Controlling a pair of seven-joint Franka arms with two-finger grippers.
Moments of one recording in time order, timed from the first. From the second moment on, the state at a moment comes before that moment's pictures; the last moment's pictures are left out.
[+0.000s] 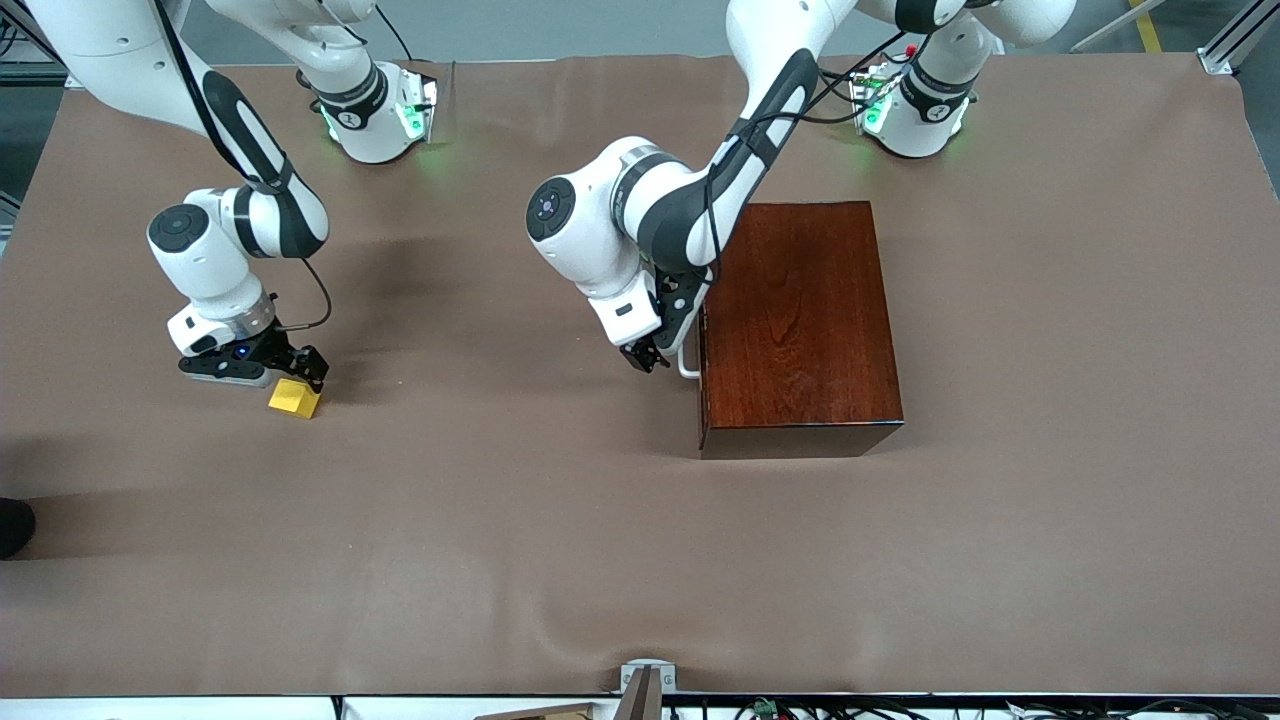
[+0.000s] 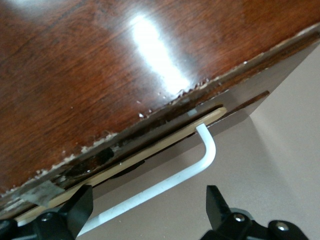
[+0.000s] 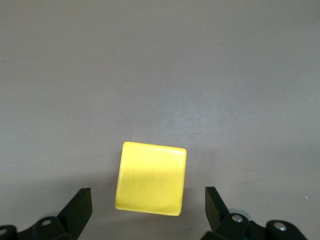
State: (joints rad) left arm -1.03 0.83 0.24 -1.14 0.13 1.68 -1.95; right arm -0.05 0.30 -0.08 -2.50 -0.21 3.11 0.19
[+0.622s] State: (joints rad) left arm -1.02 0.83 0.24 -1.14 0.13 1.68 -1.95; right arm -0.02 0.25 -0.05 -2.32 -0.21 2.77 0.19
